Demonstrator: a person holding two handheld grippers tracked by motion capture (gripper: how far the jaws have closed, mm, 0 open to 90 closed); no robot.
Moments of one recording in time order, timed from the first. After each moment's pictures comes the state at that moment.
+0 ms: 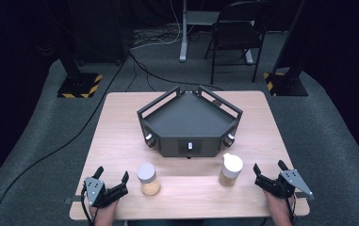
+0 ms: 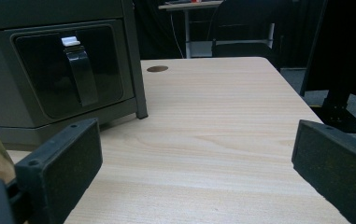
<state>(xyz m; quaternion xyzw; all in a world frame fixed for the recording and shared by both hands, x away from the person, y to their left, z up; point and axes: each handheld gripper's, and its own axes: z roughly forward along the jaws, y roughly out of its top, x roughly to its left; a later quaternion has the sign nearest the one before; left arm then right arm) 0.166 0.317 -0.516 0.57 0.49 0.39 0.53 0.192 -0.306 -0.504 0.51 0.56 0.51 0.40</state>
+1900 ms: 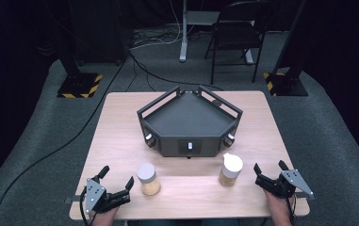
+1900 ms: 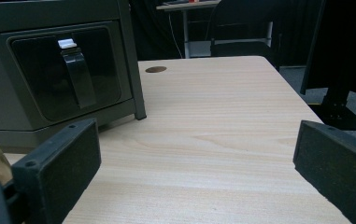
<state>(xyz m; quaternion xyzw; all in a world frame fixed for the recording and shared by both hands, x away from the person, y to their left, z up) 0.154 0.332 -0.495 0.61 0.40 0.37 0.58 0.192 -0.306 -0.504 0.52 0.56 0.51 0.40</state>
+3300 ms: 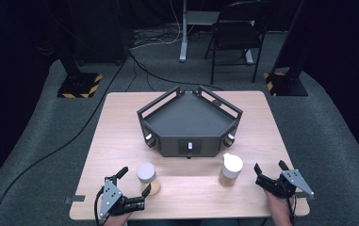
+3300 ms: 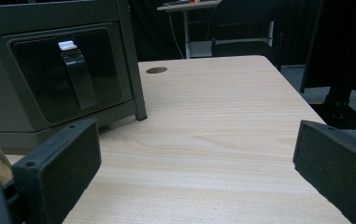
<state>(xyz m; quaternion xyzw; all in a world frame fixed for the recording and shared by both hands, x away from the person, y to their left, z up) 0.161 0.309 -0.484 0.65 0.34 0.33 0.60 0.192 -0.308 -0.505 0.52 0.56 0.52 0.39</state>
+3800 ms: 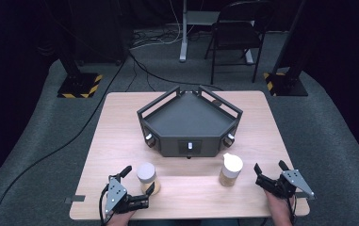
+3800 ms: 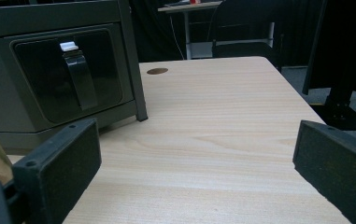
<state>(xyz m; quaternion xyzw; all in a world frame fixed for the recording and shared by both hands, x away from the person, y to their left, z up) 0.167 0.298 -0.482 0.65 0.34 0.32 0.59 0.192 -0.309 -0.506 0.52 0.56 0.52 0.39</state>
